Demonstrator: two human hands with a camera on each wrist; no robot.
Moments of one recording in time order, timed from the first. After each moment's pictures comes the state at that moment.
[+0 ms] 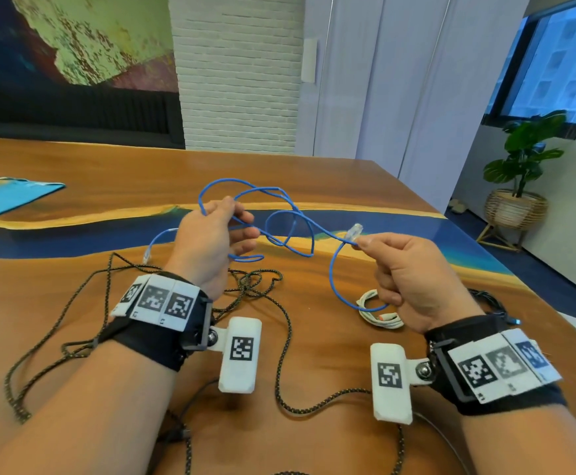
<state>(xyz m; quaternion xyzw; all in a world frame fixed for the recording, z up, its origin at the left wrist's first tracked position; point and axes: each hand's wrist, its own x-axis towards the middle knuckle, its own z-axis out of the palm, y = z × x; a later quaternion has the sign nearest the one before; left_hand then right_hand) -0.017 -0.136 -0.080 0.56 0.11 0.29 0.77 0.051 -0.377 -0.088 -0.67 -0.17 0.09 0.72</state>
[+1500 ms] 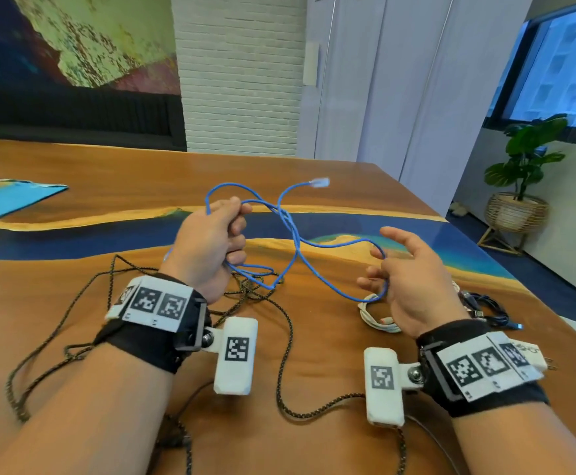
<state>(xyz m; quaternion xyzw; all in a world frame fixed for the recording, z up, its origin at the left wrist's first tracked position) -0.016 -0.126 -0.079 0.55 0.07 0.23 0.80 0.060 -0.367 -0.098 -0.63 -0.07 0.03 0.78</state>
